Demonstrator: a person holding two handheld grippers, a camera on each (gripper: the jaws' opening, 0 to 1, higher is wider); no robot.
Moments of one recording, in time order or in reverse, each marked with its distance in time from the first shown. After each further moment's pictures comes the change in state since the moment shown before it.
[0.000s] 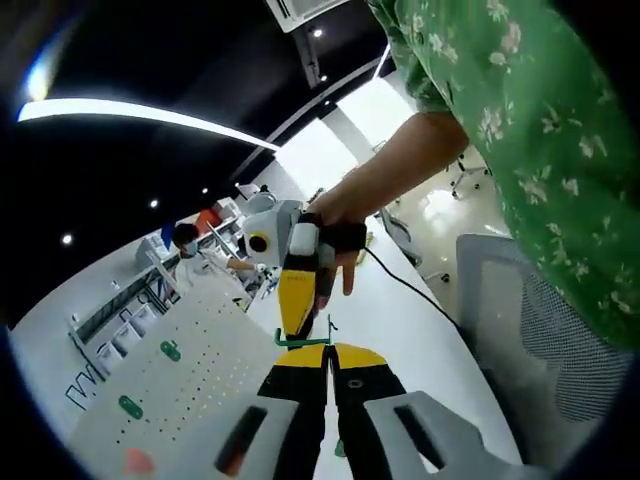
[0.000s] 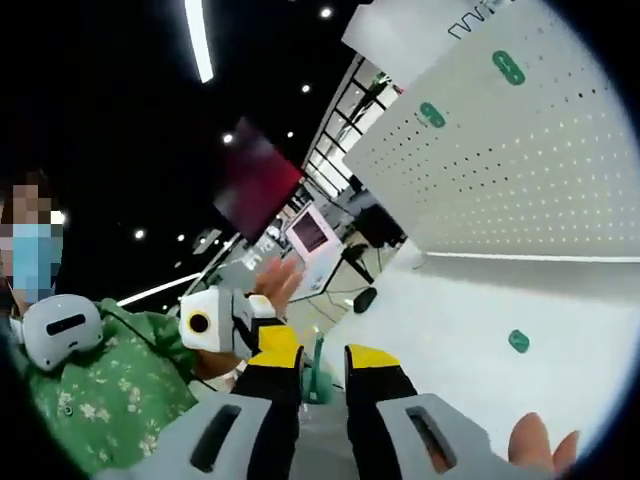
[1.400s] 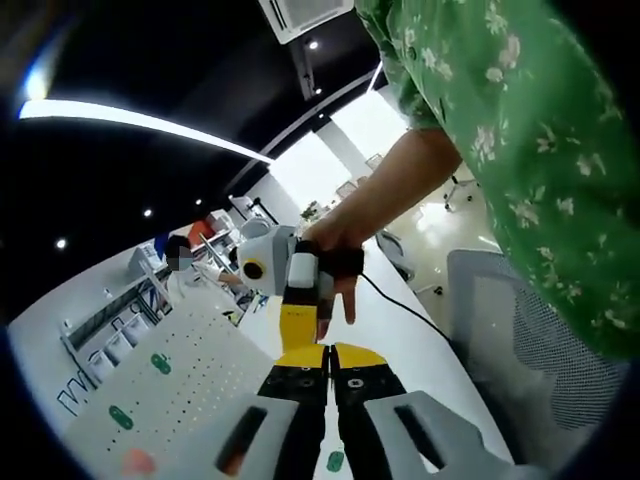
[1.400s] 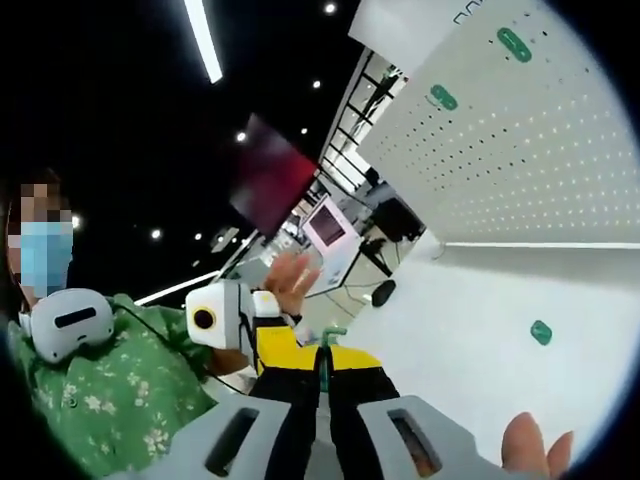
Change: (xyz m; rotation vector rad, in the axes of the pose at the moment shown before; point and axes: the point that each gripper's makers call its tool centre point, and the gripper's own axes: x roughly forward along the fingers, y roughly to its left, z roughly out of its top) left arm 0.005 -0.009 0.013 -0.005 -0.059 -0.030; right arm 0.011 0.008 -0.015 0.027 0.014 0.082
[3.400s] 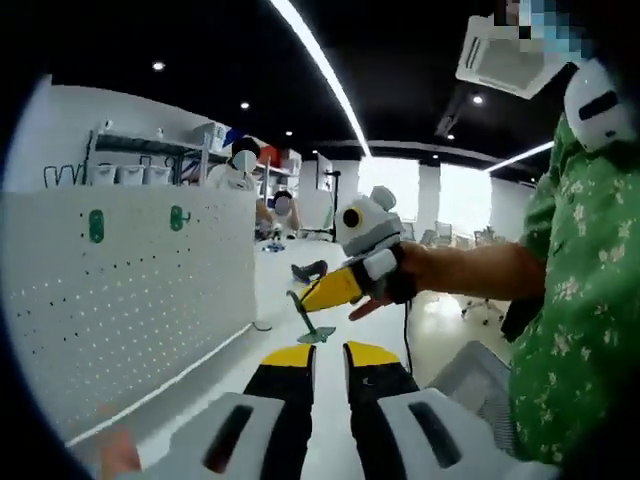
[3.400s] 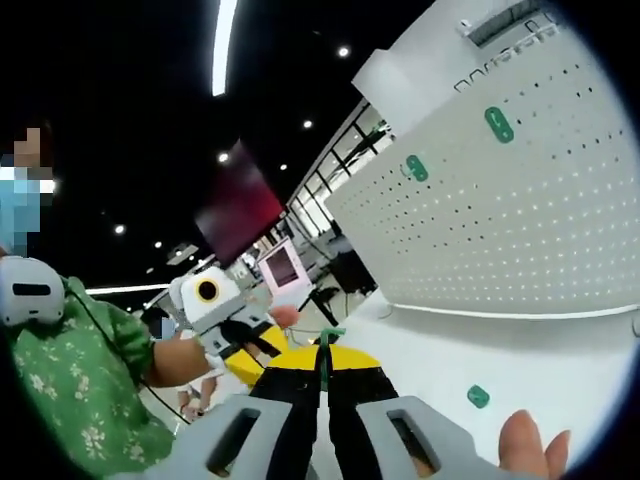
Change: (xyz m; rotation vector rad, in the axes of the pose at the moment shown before) left arm -0.010 0.048 -0.054 -0.883 -0.010 0.109; right arm -0.014 -0.041 0.044 -0.220 -0.192 -0.216
